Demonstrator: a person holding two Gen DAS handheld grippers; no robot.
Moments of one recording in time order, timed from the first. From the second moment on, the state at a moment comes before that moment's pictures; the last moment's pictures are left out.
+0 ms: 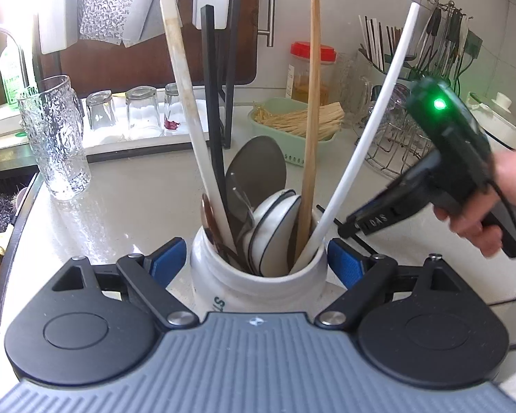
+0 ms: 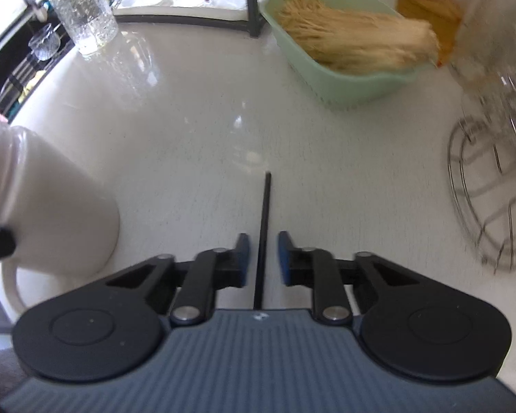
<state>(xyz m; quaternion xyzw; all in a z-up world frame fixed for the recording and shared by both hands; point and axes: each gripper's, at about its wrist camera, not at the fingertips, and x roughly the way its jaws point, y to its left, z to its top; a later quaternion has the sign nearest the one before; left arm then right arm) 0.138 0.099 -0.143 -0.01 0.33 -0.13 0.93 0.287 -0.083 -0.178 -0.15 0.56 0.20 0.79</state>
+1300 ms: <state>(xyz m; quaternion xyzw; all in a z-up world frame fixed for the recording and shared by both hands) 0.118 0.105 -0.142 0.04 0.32 -0.18 0.93 0.167 -0.112 -0.020 0.00 0.34 0.17 0.93</state>
